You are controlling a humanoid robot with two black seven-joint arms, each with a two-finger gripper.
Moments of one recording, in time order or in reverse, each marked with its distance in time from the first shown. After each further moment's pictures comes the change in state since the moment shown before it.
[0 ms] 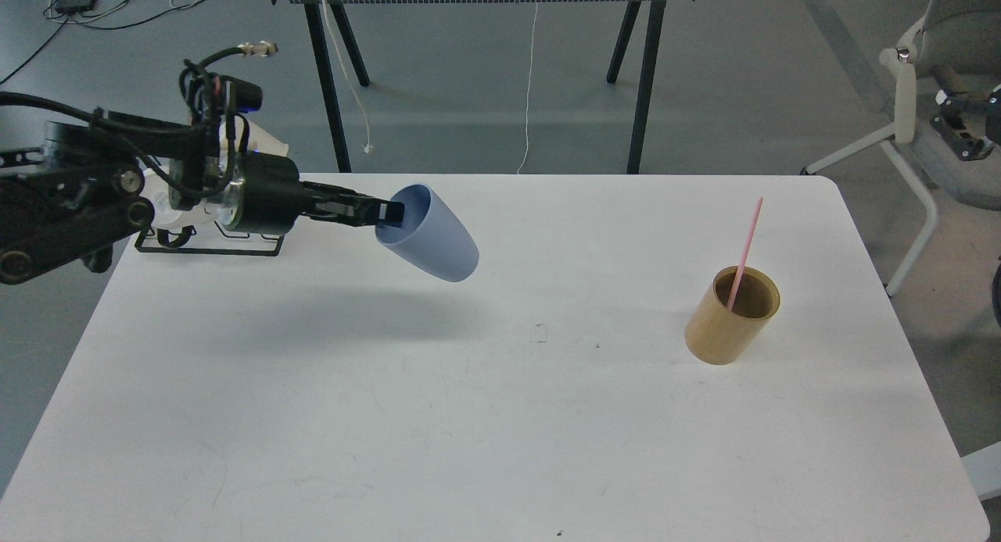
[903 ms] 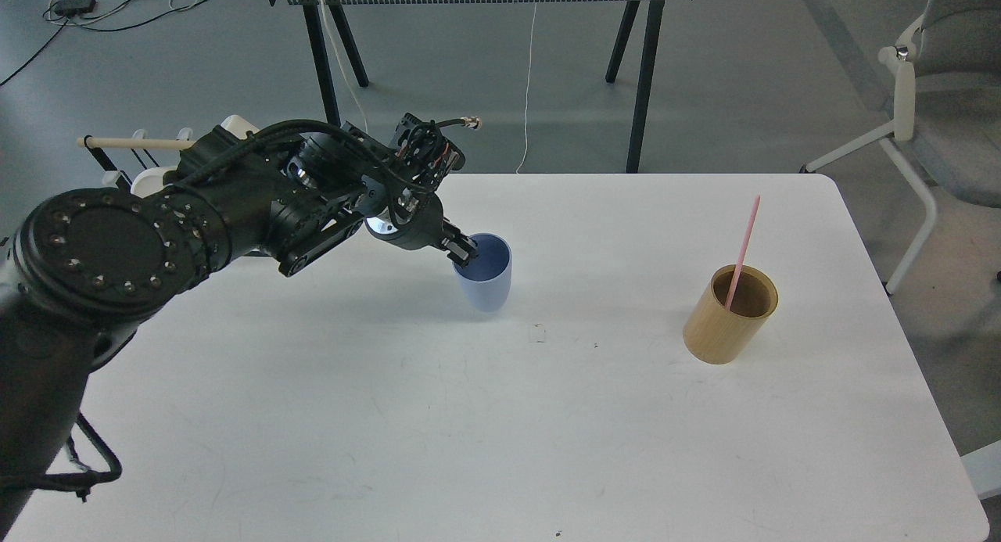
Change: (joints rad) left arm -0.015 -0.625 0.415 0.660 0.012 -0.014 0.000; right arm 0.000 -0.001 0.028 -0.132 0.001 0.000 0.000
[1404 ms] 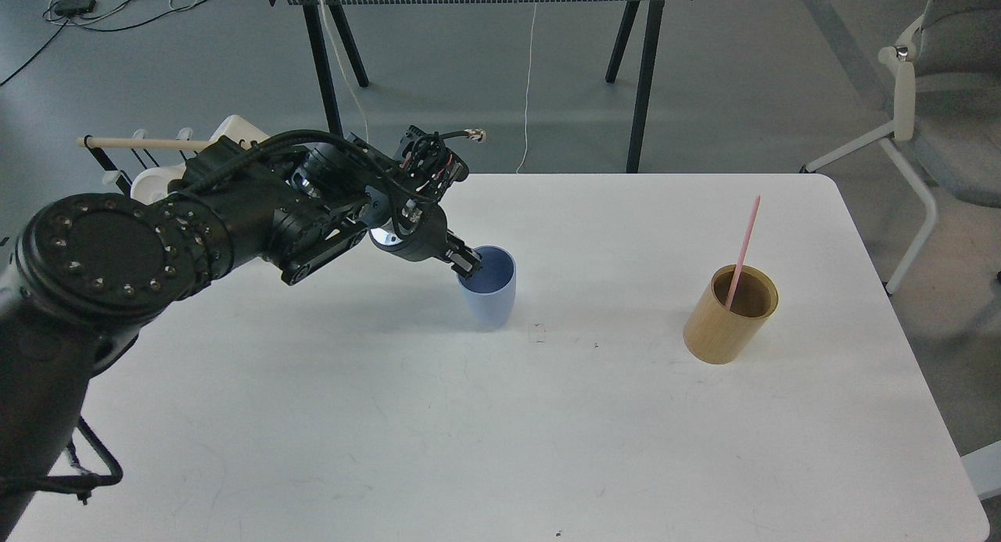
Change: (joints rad) left arm 0.019 0.000 -0.016 -0.022 -0.003 -0.004 0.000; right arm 0.000 0.002 -0.004 0.000 0.000 0.000 0.000
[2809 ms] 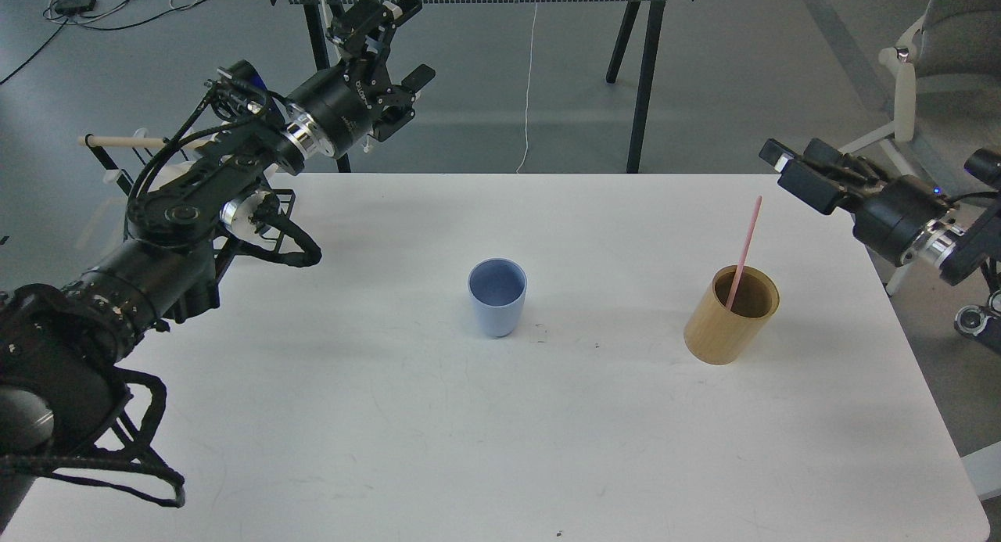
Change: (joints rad) left arm 0.302 0.178 -1.138 -0.006 -0.683 -0.045 0.000; right arm 0.078 -0.029 -0.496 0.462 -1.163 -0.791 0.000
